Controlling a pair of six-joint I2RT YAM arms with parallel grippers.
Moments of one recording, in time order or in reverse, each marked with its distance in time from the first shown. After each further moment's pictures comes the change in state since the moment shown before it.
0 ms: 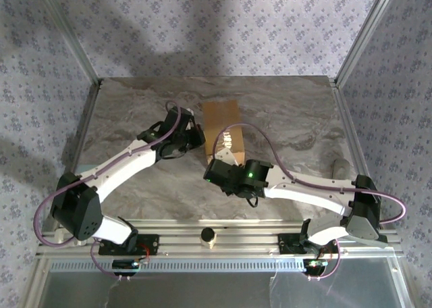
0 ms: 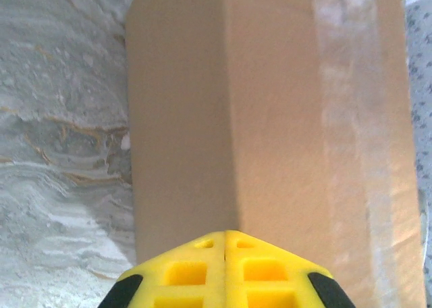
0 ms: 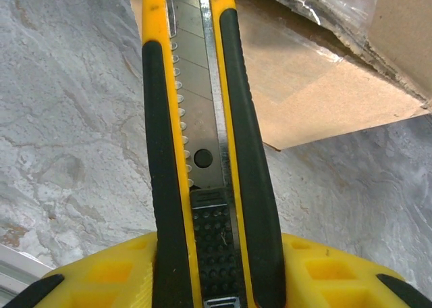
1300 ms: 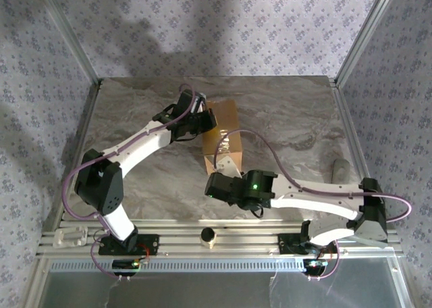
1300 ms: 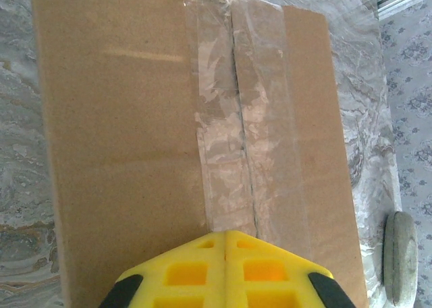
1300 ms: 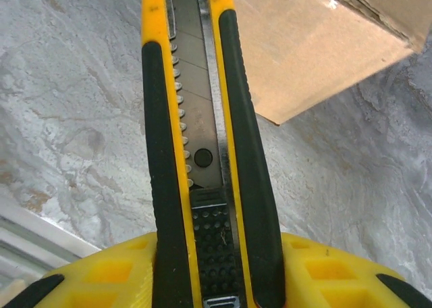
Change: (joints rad) left arm 0.022 0.254 0.248 0.034 0.047 0.060; right arm 0.116 -0.068 -0.021 -0.076 0.050 0.108
